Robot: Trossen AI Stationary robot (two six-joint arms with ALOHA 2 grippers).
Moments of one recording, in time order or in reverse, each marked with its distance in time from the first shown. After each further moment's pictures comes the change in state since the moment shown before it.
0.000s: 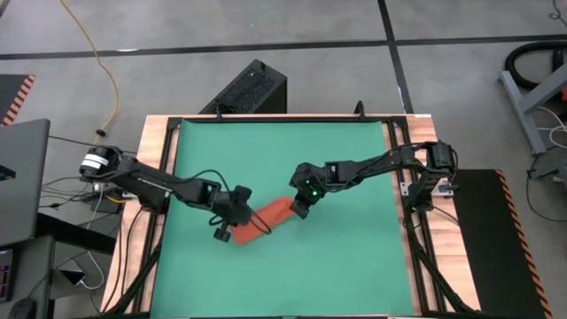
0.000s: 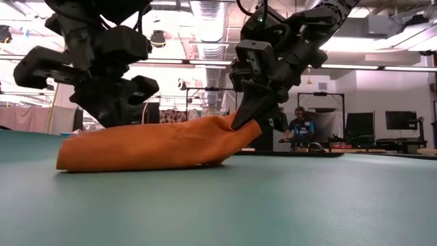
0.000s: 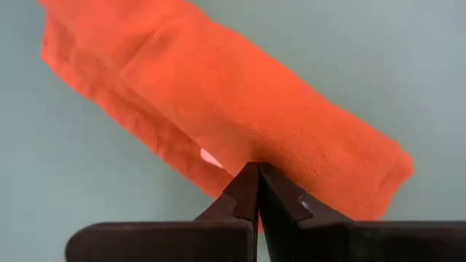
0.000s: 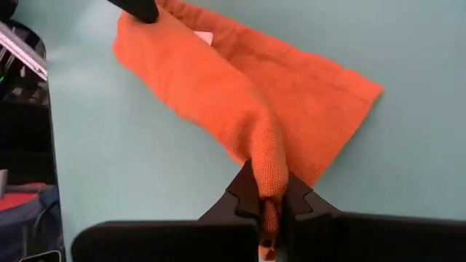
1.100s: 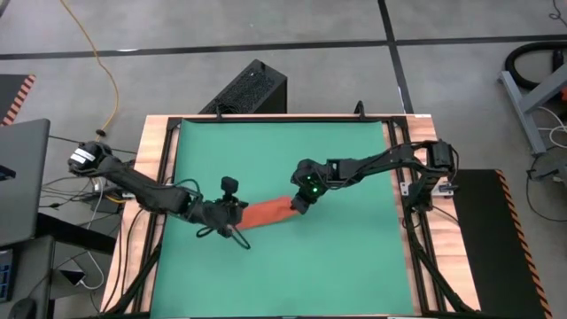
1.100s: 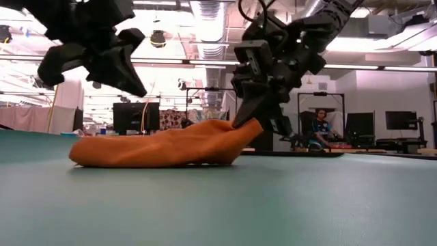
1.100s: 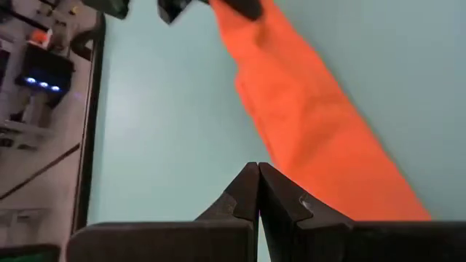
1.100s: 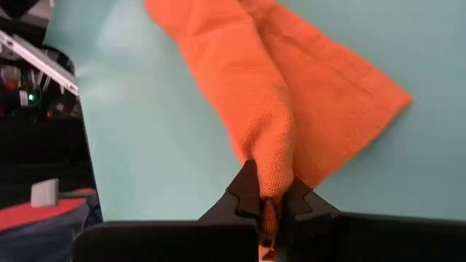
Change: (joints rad) left arm -0.199 -0.172 -0.063 0.103 -0.638 0.055; right arm -0.038 0.000 -0.027 0.051 -0.101 0.117
